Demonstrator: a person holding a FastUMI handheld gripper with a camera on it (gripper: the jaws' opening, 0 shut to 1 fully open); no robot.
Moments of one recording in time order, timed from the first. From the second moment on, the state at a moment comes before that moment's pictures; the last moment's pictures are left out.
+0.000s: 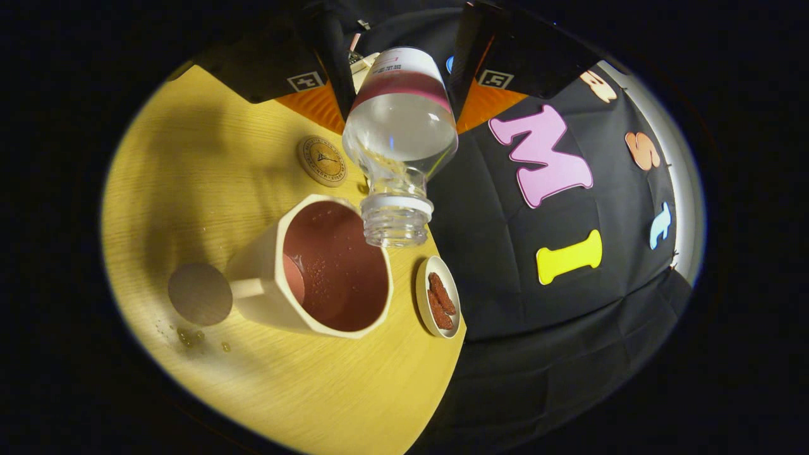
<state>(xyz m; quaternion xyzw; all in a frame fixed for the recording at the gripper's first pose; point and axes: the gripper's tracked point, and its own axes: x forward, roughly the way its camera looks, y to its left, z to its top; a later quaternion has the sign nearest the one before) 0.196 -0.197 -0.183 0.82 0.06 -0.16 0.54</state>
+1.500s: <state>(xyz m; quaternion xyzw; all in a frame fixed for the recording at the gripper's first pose) 0.201 -0.227 -0.153 0.93 0.02 -0.16 0.33</state>
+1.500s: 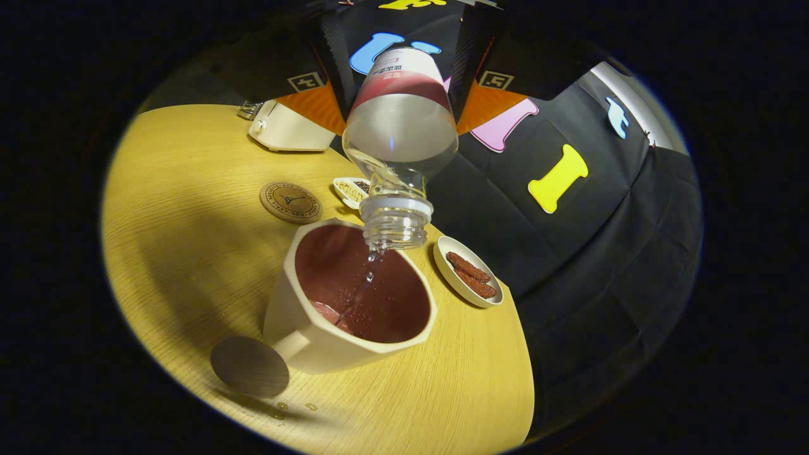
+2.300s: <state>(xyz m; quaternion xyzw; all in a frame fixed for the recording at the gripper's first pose) 0.206 -0.230 -0.138 0.95 -0.02 -0.16 0.28</state>
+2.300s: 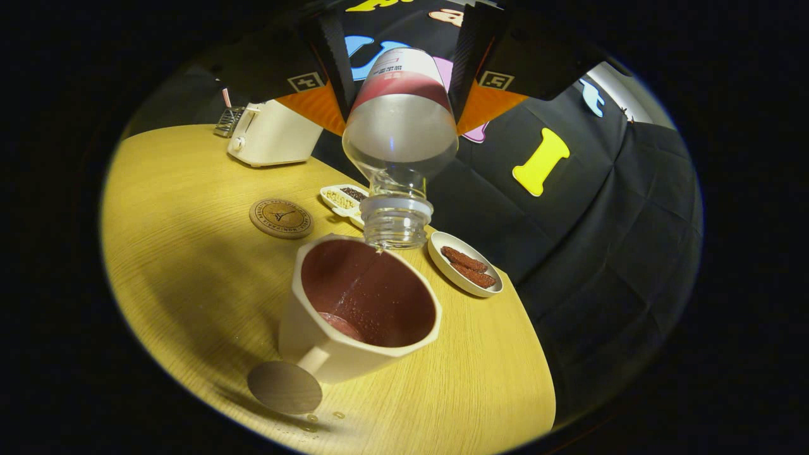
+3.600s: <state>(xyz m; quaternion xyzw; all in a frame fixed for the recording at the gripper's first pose) 0.202 -0.233 -0.120 0.94 -0.07 -0.13 0.31</state>
